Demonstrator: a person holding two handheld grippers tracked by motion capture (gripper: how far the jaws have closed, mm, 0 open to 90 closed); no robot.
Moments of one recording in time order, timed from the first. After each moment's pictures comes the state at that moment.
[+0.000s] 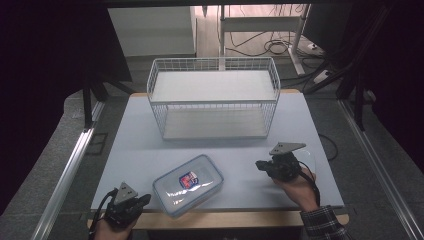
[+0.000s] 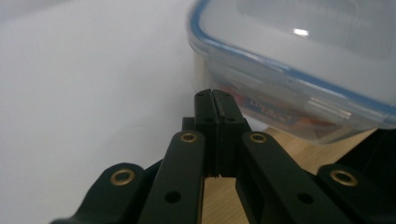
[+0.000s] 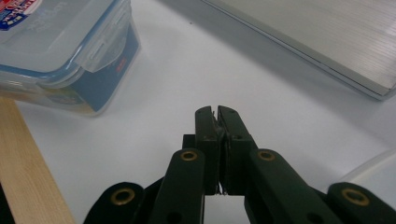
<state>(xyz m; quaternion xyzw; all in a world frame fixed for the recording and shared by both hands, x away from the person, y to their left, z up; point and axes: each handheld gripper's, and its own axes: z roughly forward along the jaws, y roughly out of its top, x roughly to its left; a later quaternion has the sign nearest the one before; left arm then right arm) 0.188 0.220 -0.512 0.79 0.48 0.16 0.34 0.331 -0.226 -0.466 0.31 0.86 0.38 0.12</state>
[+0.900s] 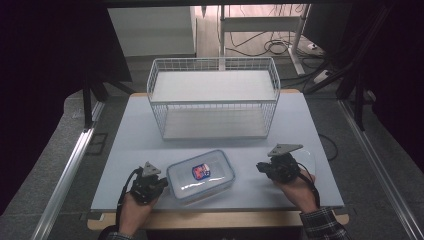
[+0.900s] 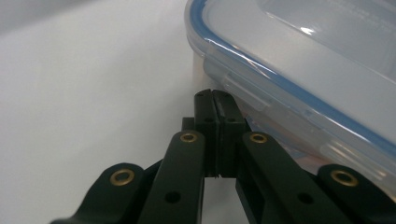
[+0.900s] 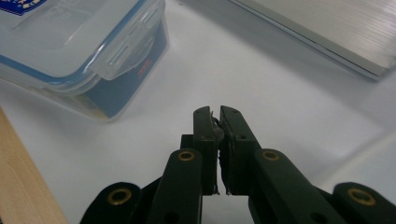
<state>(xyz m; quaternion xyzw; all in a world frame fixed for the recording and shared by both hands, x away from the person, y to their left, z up) 0.260 0.184 -0.519 0.79 0.49 0.14 0.33 0.332 -0.227 -0.473 0.33 0.87 0.35 0.13</state>
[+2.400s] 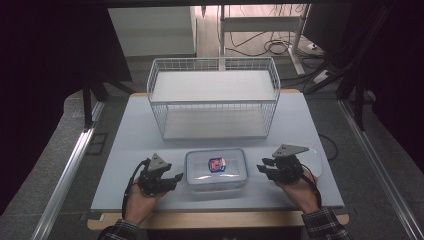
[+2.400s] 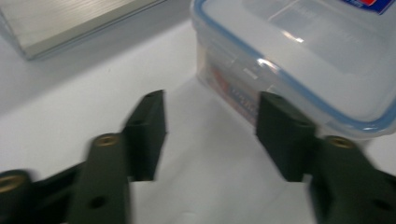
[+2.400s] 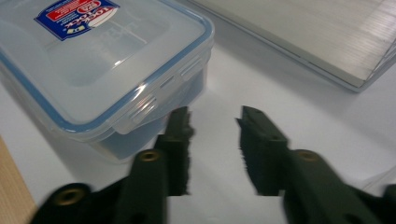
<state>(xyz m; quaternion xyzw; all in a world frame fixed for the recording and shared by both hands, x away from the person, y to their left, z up) 0.276 0.174 -0.510 0.80 0.44 0.17 0.38 0.331 -0.235 -0.476 0.32 0.85 0.38 0.15</state>
